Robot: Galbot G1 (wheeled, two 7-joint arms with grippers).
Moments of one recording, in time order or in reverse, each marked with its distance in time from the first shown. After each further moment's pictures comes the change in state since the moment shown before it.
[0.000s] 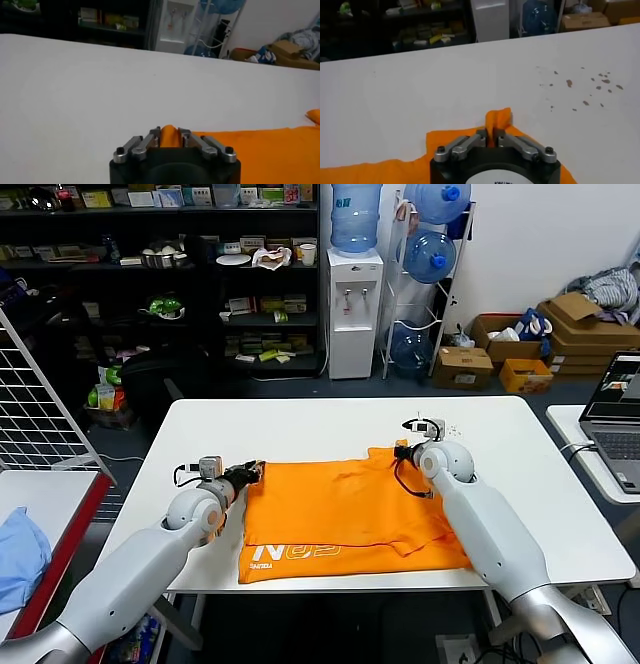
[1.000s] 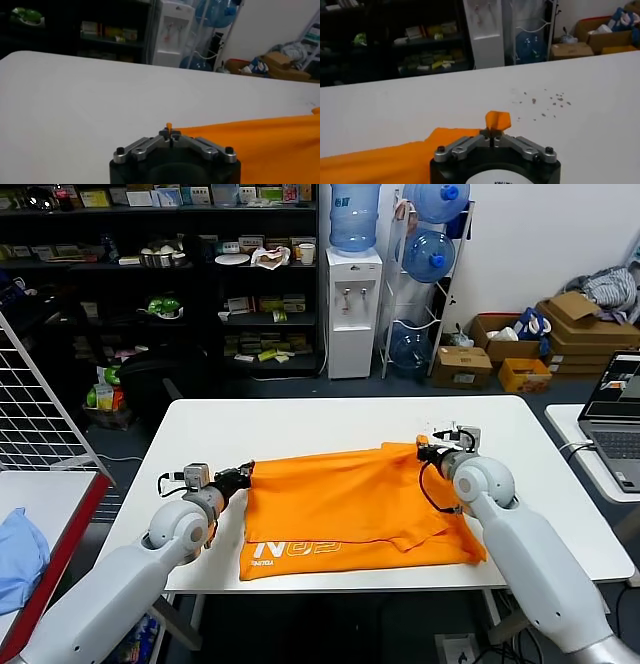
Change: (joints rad) left arm 0.152 0.109 -0.107 -0.271 -0.009 -0.020 -0.064; right arm -0.253 -0.195 0.117 0.406 0.104 0.032 0.074
